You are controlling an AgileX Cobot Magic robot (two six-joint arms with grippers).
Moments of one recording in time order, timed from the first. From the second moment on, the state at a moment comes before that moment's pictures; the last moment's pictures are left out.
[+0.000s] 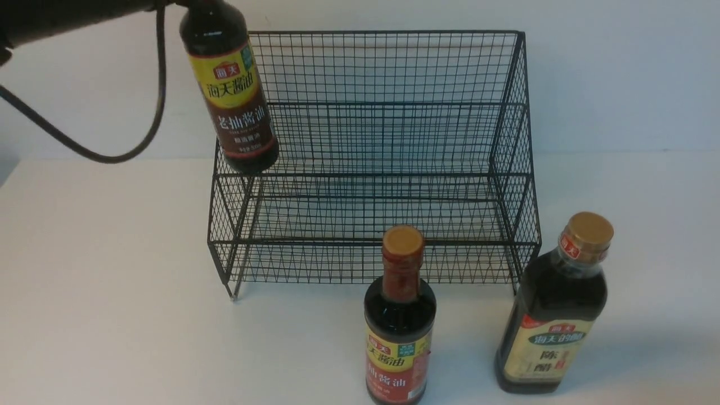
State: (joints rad) right arm 0.09 -0.01 0.03 0.01 0.36 0.03; left arm -0.01 1.66 -1.42 -1.63 0.49 1.61
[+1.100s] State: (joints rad) right arm 0.09 -0.01 0.03 0.01 0.36 0.03; left arm -0.01 1.79 -1.44 -1.34 0.78 1.38
